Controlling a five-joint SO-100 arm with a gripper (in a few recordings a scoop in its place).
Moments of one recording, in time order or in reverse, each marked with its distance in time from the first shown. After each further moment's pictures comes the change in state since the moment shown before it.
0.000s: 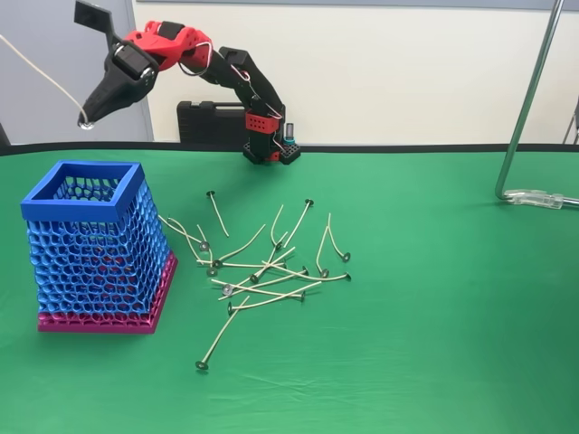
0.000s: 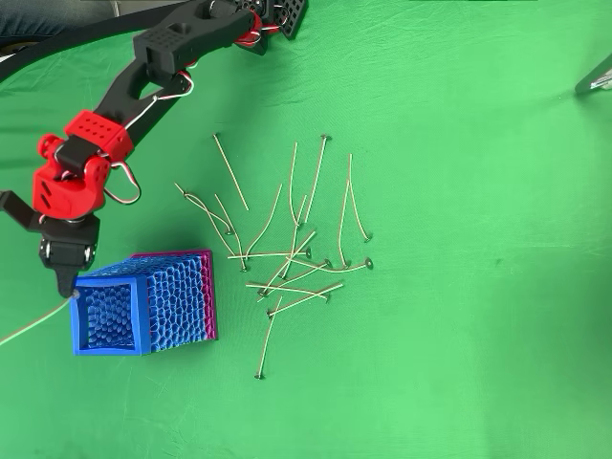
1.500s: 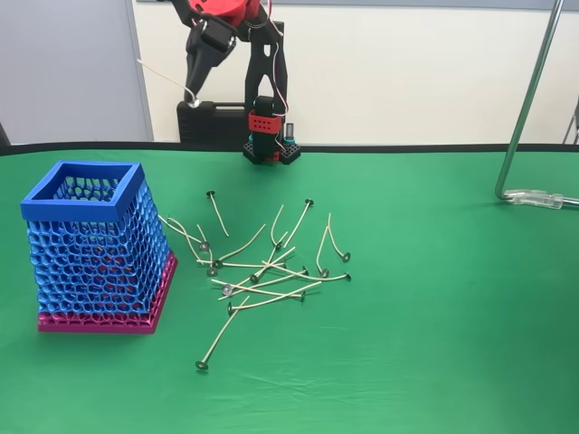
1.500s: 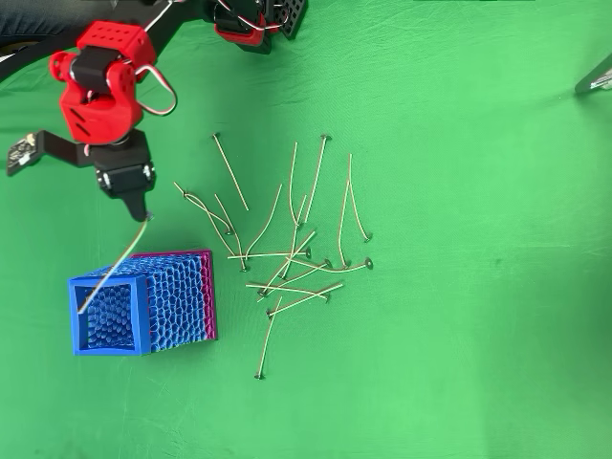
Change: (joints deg) arm -9.7 46.1 45.4 23.7 -0.5
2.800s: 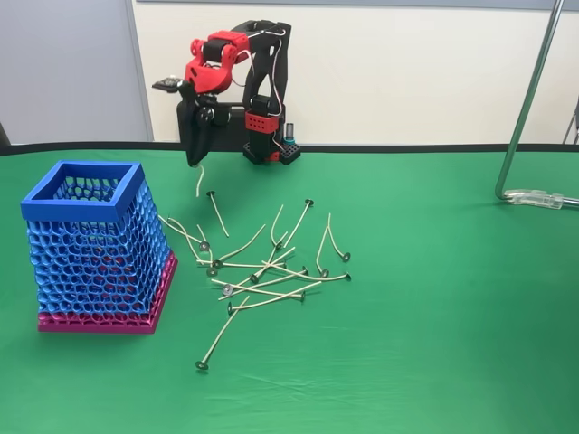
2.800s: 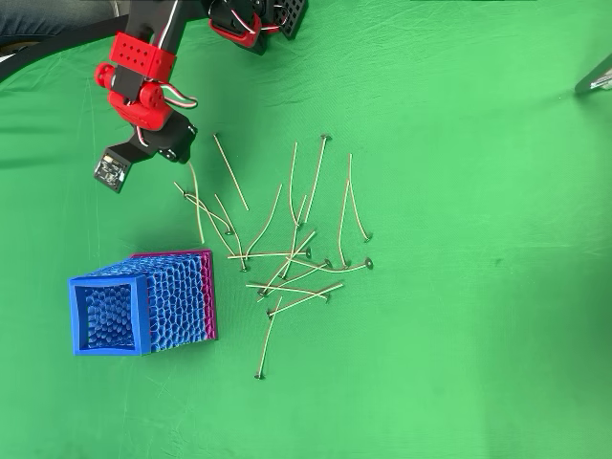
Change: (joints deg) arm 8.2 17.8 54.3 -10.5 -41.8
